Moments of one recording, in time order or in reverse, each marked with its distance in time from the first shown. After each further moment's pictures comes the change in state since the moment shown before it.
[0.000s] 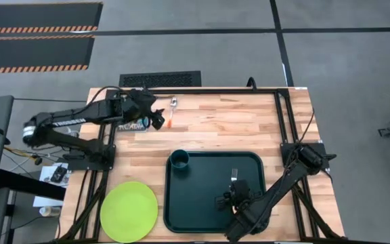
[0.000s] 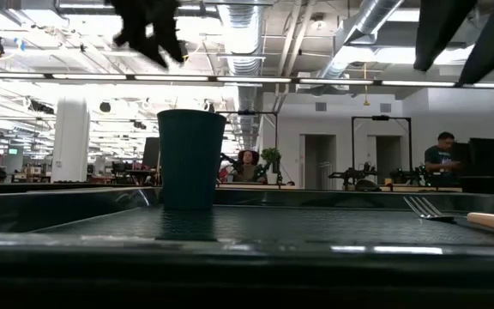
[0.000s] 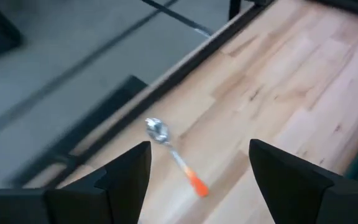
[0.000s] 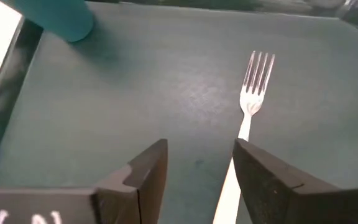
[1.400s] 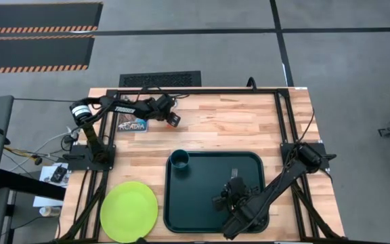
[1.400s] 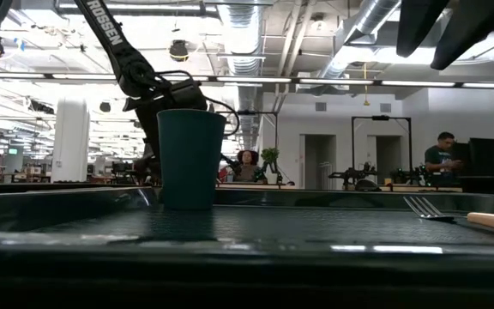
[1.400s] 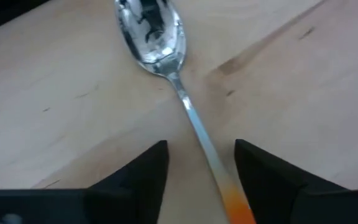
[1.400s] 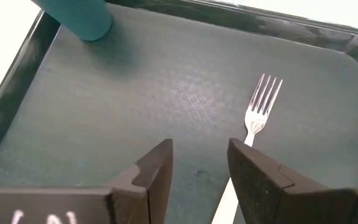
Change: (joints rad) left arm 0.328 0.649 -0.219 0.577 0.300 -0.066; right arm -0.030 0.000 0.046 -0.020 0.013 -0.151
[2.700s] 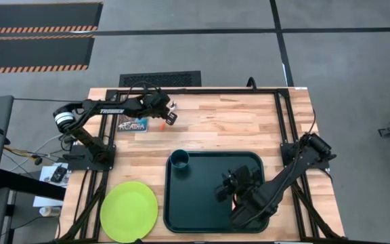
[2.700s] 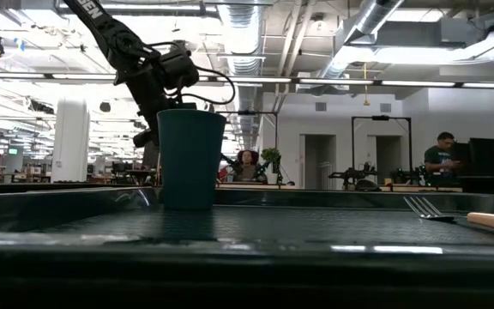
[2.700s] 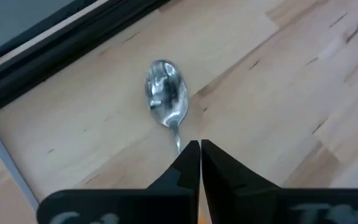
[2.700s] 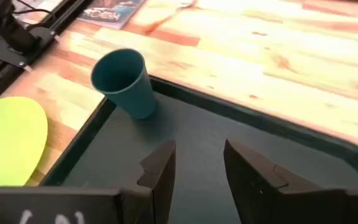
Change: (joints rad) left arm -0.009 -0.209 -0.005 -0.103 0.012 0.097; right arm -0.016 -0.146 -0.001 -0.050 0.293 -0.174
